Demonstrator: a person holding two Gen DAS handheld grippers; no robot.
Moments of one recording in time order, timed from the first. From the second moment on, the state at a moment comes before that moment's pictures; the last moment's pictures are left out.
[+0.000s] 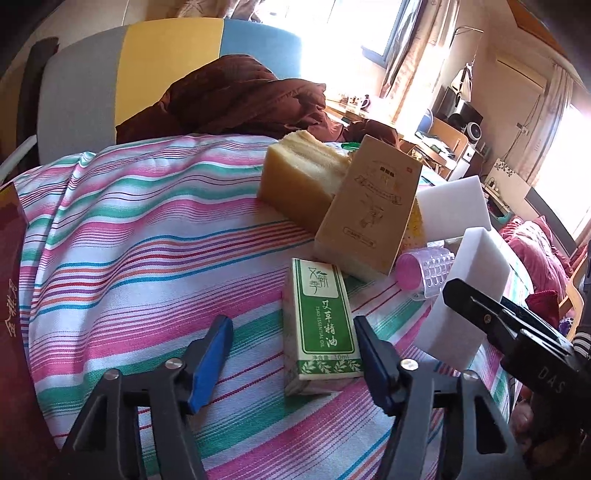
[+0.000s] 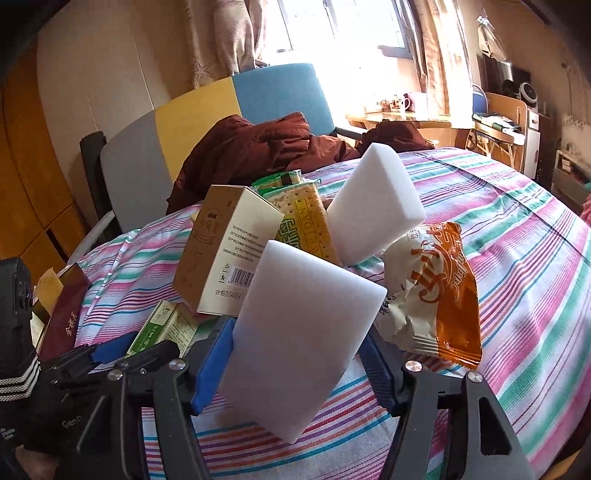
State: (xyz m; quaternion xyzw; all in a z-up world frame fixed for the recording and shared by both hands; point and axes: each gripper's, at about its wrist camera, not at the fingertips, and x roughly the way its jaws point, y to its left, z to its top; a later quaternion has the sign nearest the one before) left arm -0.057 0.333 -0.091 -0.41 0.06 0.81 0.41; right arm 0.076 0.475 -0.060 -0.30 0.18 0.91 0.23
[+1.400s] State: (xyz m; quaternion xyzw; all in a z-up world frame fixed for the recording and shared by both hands) left arm -0.075 0.052 -0.009 -0.35 -0.06 0.91 0.20; right arm -0.073 0.219 0.025 -0.37 -0.09 0.91 -0.17
